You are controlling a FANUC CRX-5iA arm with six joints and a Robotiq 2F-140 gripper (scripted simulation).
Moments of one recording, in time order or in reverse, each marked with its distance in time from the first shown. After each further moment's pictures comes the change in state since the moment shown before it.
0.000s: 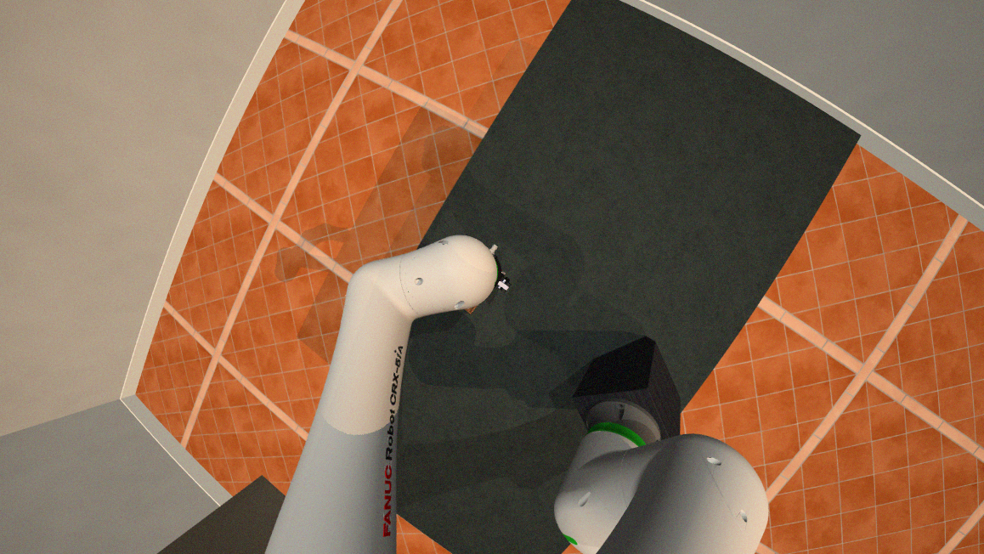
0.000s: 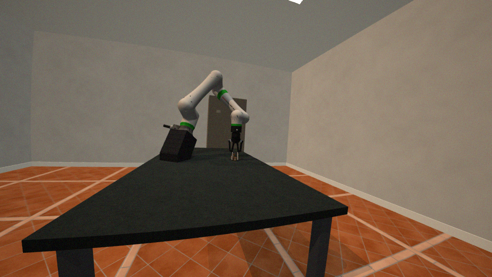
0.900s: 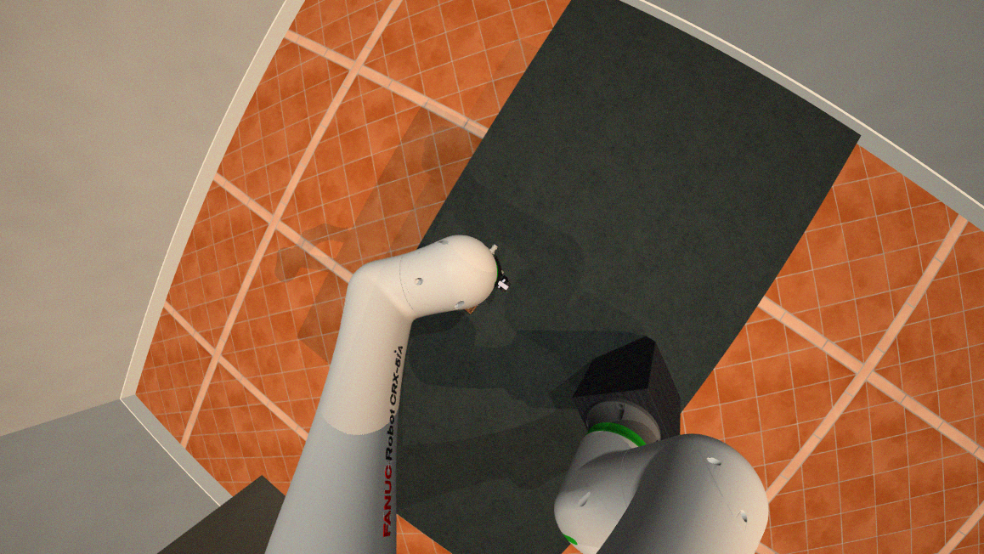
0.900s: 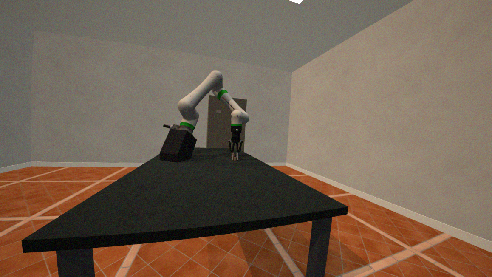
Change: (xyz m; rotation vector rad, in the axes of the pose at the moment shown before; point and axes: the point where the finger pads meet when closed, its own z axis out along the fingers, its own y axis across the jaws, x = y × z) arm 0.000 0.000 0.000 0.000 0.000 0.000
